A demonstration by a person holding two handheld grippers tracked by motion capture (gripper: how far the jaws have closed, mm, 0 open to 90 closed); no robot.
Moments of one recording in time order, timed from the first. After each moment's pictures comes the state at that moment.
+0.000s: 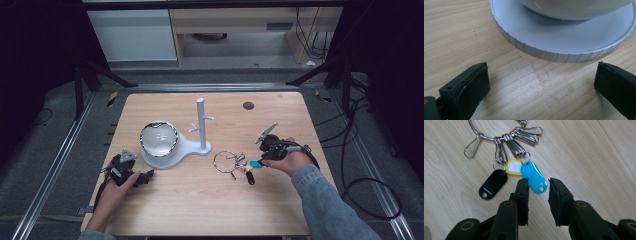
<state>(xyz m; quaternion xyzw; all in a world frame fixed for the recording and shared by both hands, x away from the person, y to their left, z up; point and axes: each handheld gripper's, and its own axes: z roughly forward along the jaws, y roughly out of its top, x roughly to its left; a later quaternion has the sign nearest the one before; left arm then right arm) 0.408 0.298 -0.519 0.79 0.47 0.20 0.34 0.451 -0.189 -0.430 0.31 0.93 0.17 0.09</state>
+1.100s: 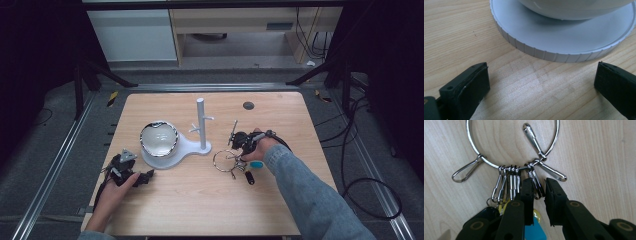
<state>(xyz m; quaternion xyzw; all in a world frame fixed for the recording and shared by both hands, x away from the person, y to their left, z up) 0.409 0.298 -0.519 0.79 0.47 0.20 0.34 0.498 -0.114 -0.456 0.17 0.98 0.05 0.05</state>
